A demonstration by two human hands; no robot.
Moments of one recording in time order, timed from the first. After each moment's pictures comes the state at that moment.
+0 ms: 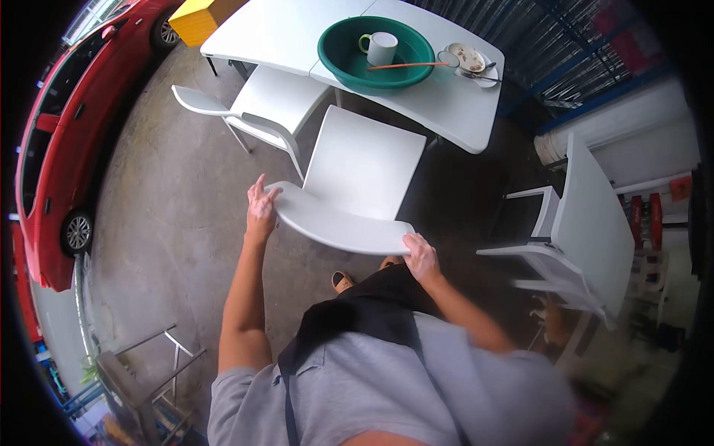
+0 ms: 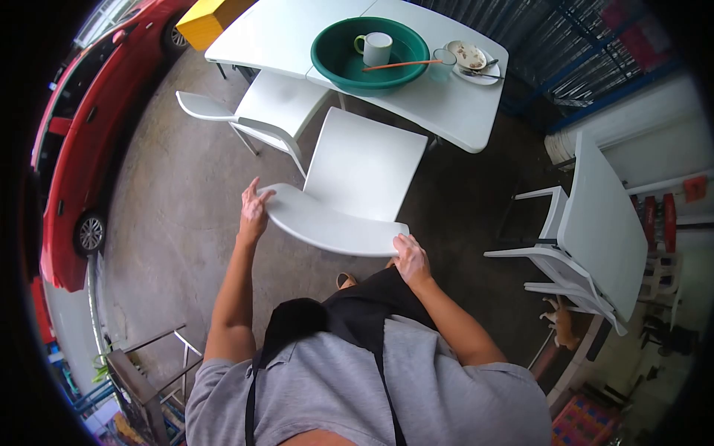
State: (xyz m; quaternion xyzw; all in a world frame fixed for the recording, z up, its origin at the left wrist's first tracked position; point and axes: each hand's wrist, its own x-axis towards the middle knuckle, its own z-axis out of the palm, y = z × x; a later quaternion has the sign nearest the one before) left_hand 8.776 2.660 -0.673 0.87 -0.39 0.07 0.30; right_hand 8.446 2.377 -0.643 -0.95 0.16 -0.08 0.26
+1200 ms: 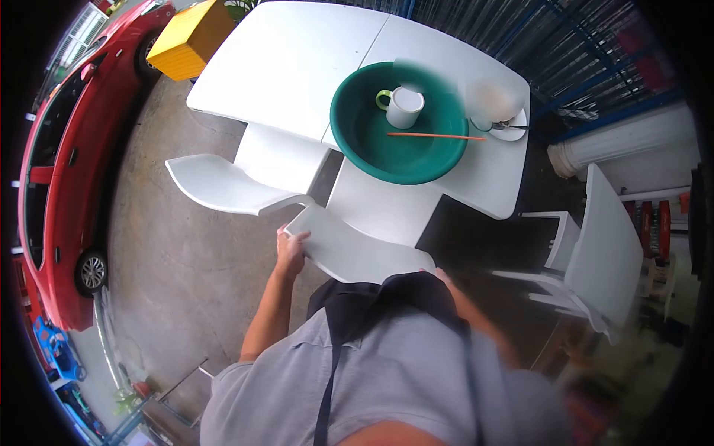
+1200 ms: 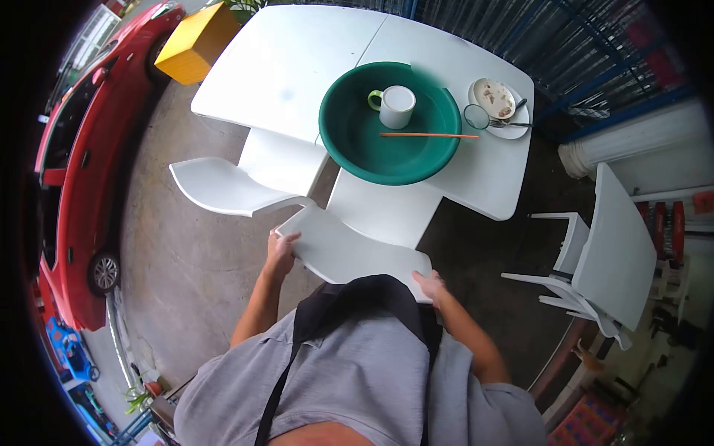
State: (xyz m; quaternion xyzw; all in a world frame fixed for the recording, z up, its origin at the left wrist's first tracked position) left_hand 8.941 2.530 -0.657 0.68 0.13 -0.38 0.62; right_hand 8.617 2.282 -0.659 -0.57 0.61 0.29 0.47
